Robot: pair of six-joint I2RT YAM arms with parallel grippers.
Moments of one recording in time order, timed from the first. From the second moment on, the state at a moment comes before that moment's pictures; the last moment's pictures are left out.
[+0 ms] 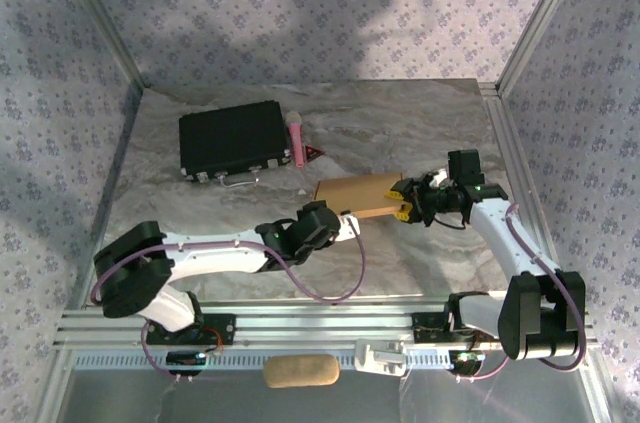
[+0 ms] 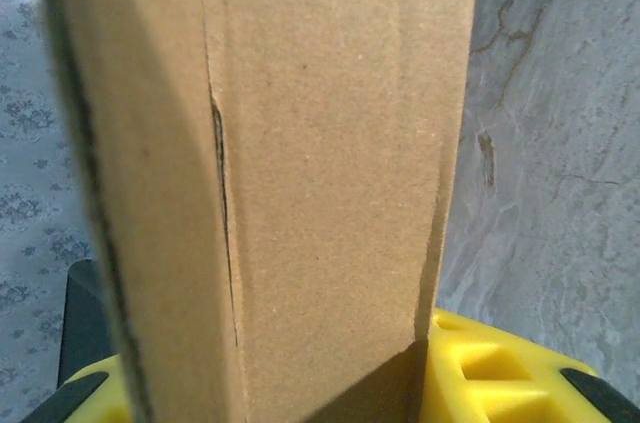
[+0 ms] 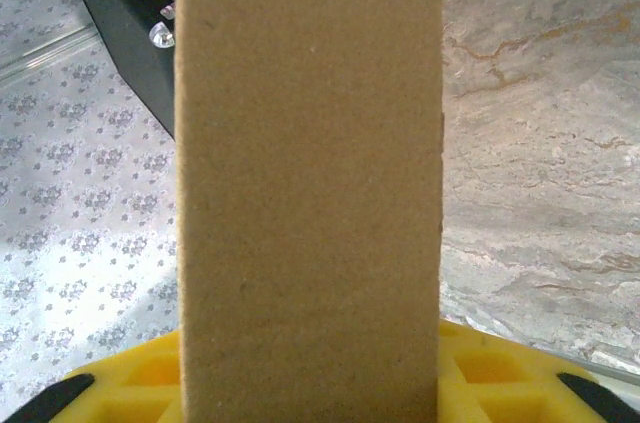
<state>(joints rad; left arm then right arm) -1.17 1.49 0.81 -0.07 -0.56 0.56 0.07 1.19 0.76 -0.58 -0.87 1.10</state>
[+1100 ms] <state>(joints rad) -1.03 1.43 1.15 -0.91 -0.11 0.36 0.06 0.97 0.86 -0.75 -0.80 0.85</state>
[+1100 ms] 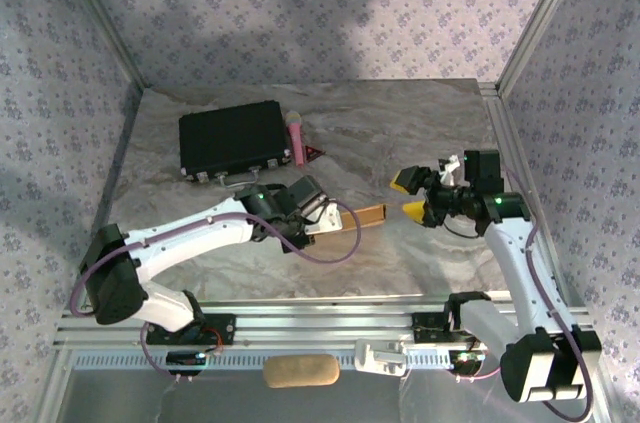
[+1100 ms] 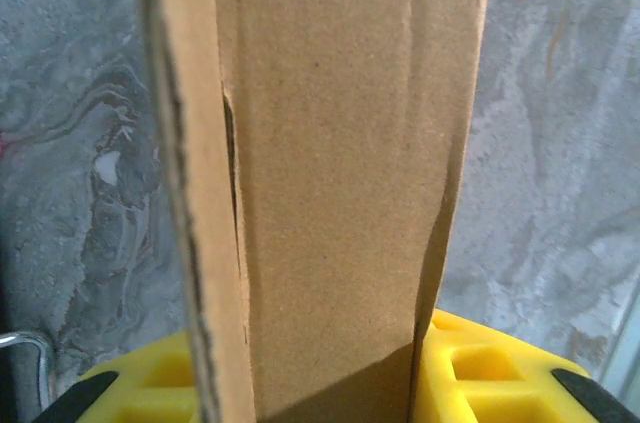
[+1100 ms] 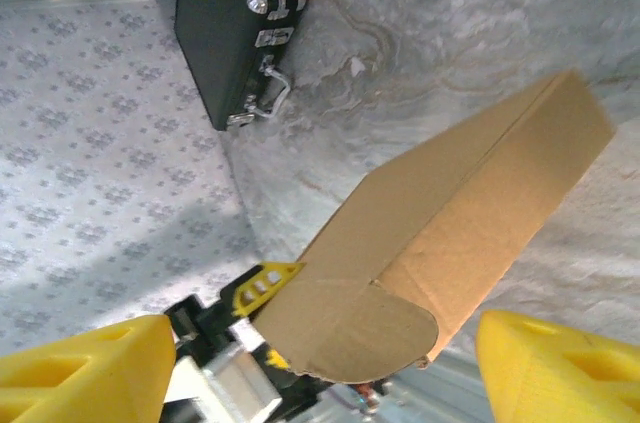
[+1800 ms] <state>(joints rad) -0.91 1.52 1.28 -1.13 0.03 0.37 0.57 0.88 0.75 -0.58 -0.06 0.29</state>
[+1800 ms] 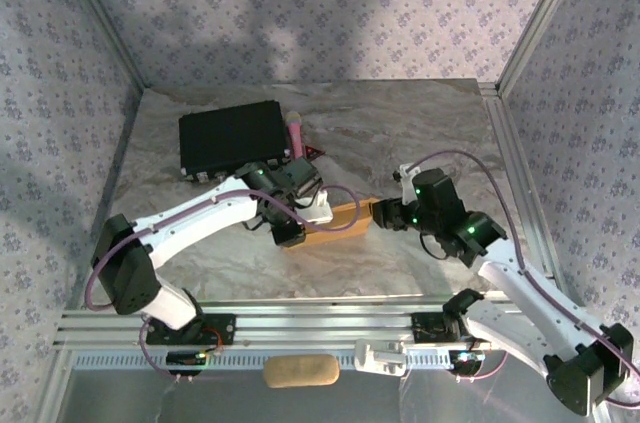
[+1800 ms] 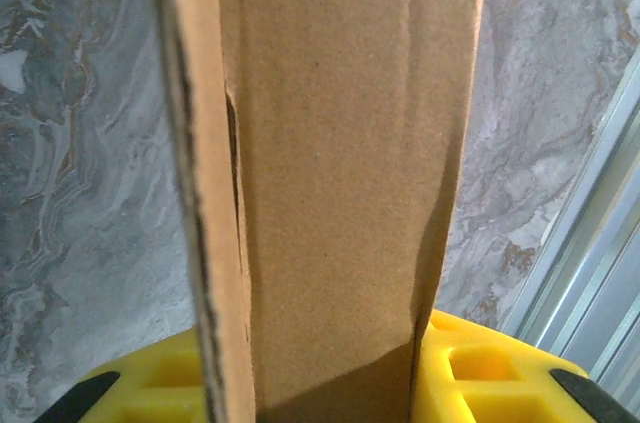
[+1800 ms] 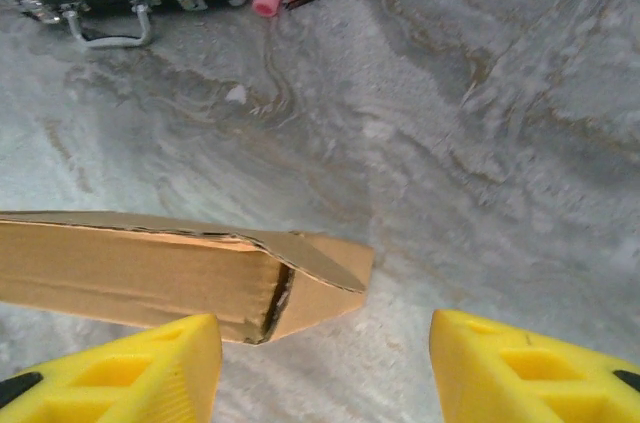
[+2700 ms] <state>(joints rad) -0.88 1.55 1.30 -1.05 0.00 0.38 0.49 1.18 0.96 -0.64 -0.16 0.11</state>
